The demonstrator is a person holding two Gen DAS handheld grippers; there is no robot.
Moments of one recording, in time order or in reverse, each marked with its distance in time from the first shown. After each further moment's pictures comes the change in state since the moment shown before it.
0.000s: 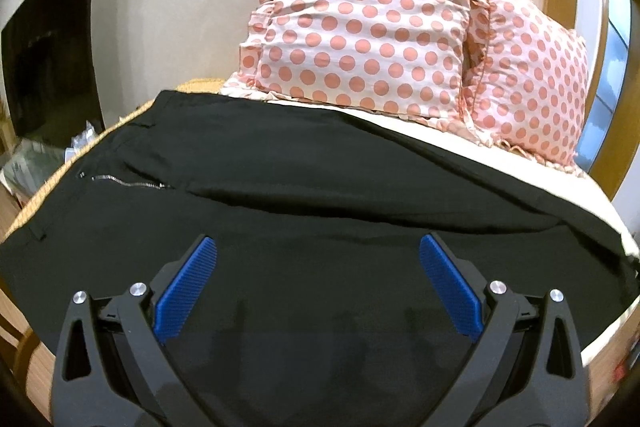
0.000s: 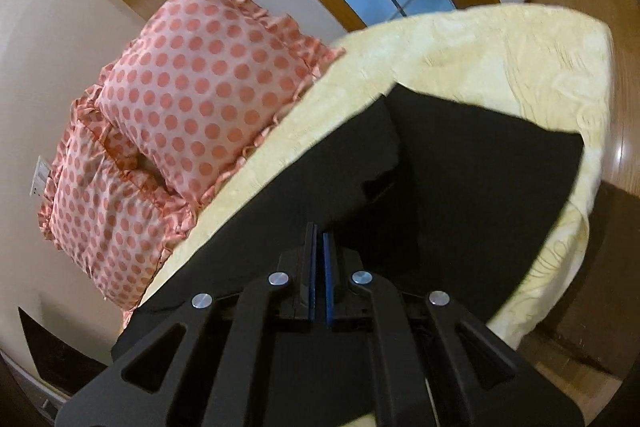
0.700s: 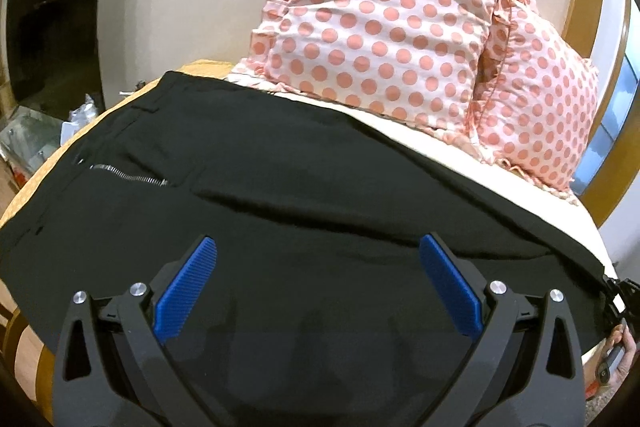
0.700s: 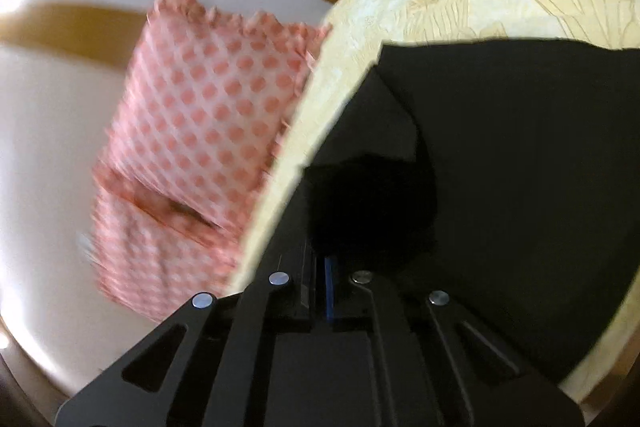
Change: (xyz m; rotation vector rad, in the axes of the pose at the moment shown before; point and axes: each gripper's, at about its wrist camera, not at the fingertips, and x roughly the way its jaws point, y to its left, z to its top) left arm 0.002 0.017 0.028 -0.090 0.057 -0.030; right arm 0.028 -0.041 0.019 0.317 0.007 0.290
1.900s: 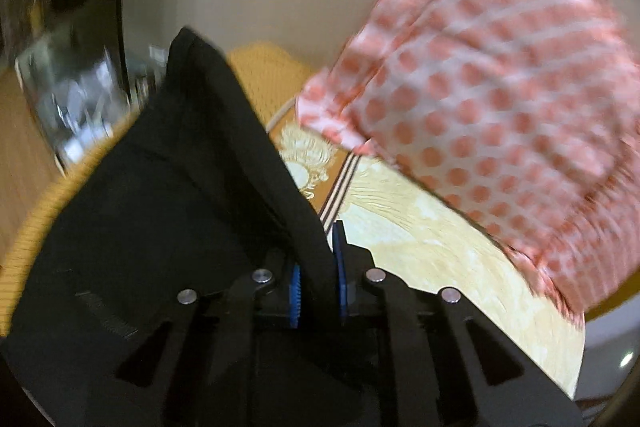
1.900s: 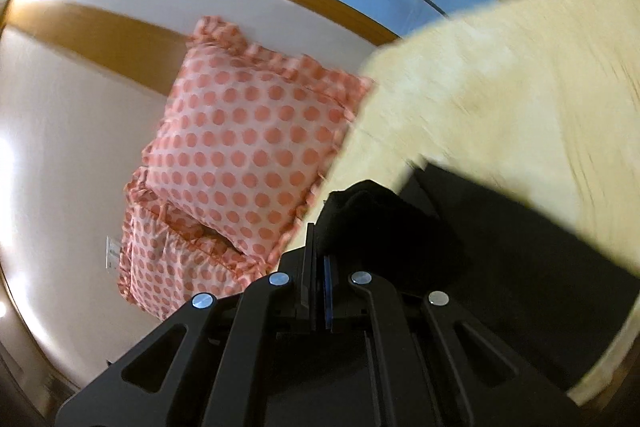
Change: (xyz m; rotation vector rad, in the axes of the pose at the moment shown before) left arm 0.092 0.097 0.151 -0.259 0.114 0.119; right arm -0.027 0.040 0.055 -0.199 -0.056 0.046
